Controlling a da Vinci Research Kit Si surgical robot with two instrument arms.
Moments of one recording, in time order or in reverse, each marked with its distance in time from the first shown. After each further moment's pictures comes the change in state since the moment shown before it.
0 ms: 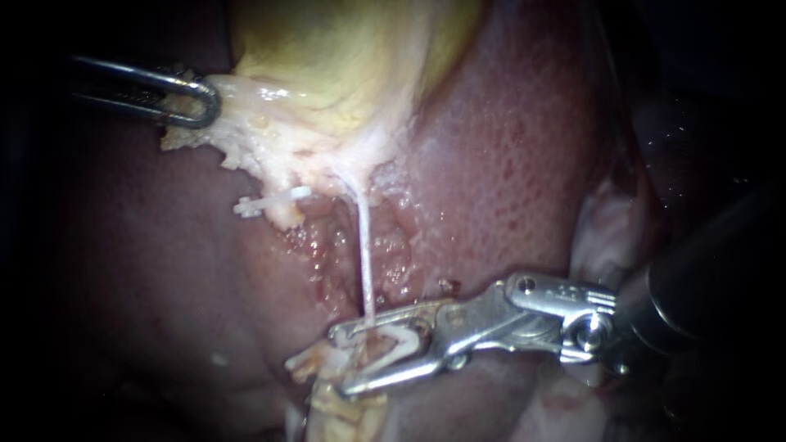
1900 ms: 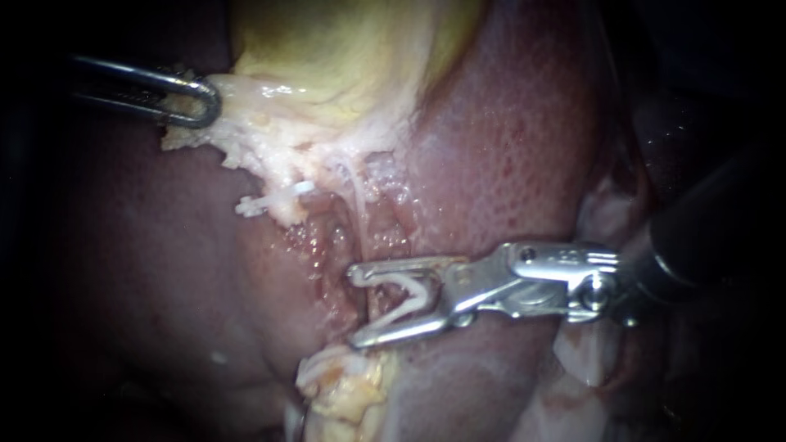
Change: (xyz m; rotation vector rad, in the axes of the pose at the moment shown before) right arm 0.002 0.002 -0.004 -0.188 -0.047 -0.094; left arm 0.000 0.000 0.000 0.001 0.000 0.000
